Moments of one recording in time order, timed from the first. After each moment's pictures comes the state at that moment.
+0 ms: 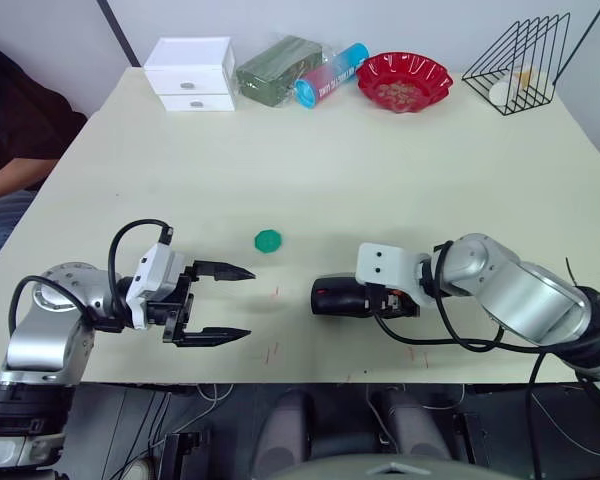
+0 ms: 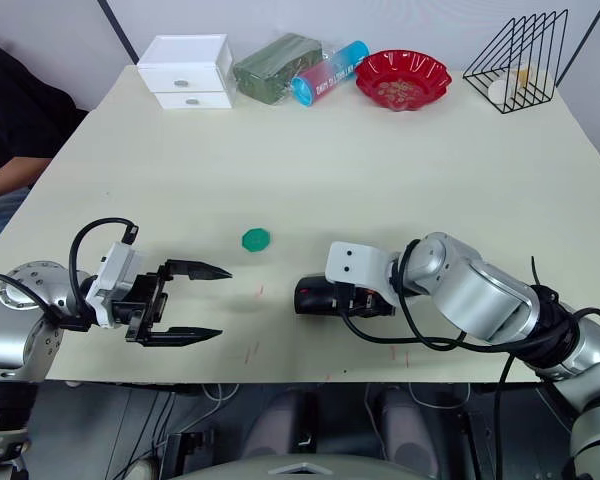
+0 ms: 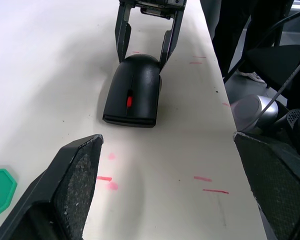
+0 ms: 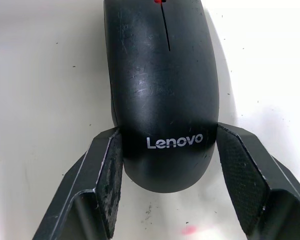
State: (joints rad) left arm -0.11 0.91 0.15 -0.07 -0.55 0.12 -1.55; right arm -0.79 -0.72 0.70 -0.59 0.21 1.24 0.84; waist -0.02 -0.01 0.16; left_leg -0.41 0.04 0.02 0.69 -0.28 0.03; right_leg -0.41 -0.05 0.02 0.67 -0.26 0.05
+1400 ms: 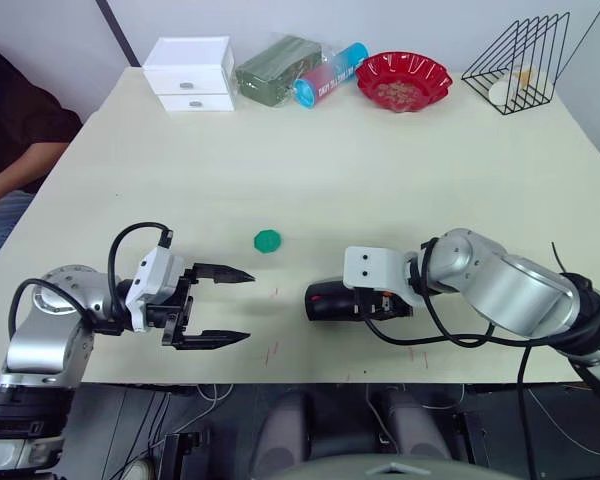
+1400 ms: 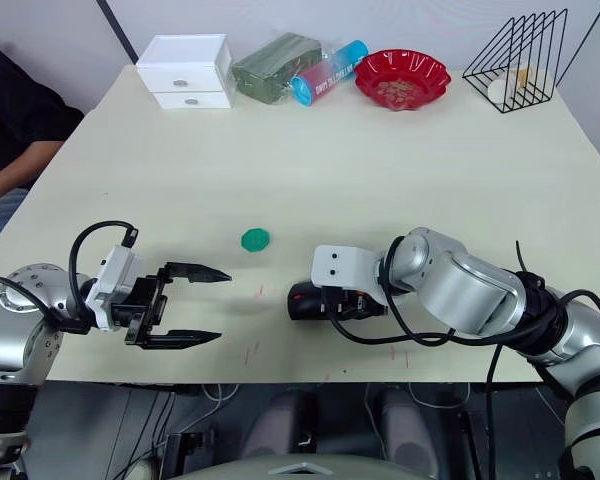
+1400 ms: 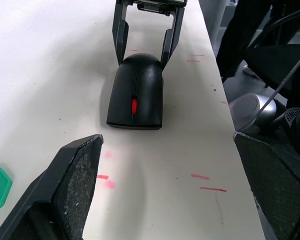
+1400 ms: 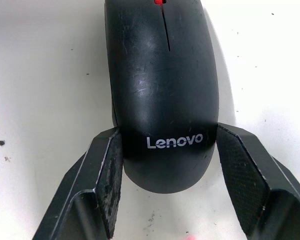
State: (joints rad) left arm -0.10 0.91 0.15 -0.07 -0.55 0.11 -1.55; right arm -0.90 -0.70 0.78 -0.59 0.23 1.28 0.85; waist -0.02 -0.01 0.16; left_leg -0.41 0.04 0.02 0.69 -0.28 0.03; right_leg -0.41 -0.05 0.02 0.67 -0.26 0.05
